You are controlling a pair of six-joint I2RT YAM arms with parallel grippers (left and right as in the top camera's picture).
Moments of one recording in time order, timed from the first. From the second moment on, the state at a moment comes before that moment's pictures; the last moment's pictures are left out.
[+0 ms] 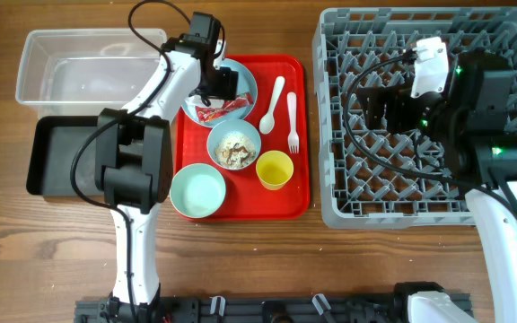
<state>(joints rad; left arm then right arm) -0.25 2.33 1.86 -0.80 0.03 -0.11 0.03 1.23 1.21 -0.68 -0.32 -0.06</state>
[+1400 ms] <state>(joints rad) 0.09 2.07 1.86 -0.81 0.05 0.03 0.03 1.25 1.21 -0.69 -0.32 -0.06</state>
